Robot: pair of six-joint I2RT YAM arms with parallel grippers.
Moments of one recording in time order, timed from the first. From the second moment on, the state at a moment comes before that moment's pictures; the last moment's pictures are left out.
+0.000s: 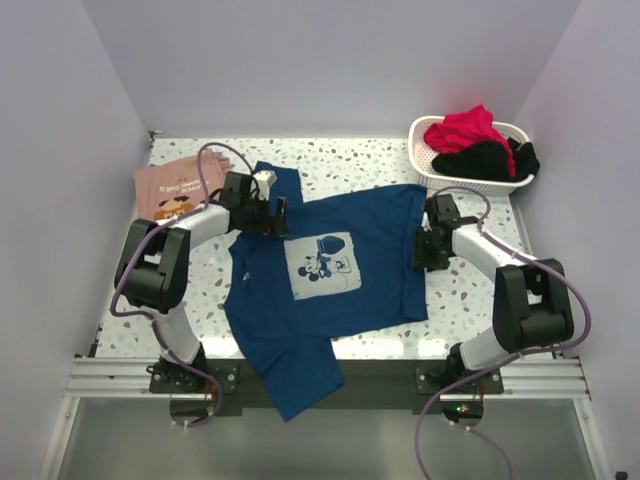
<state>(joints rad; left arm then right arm) -0.25 1.81 1.07 -0.17 0.28 -0.13 0.16 1.51 0.88 -0.58 0.03 0.27</state>
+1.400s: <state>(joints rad) -0.20 1.83 1.05 -0.08 0.29 -0.13 0.12 1.58 0.93 -0.69 0.00 0.27</state>
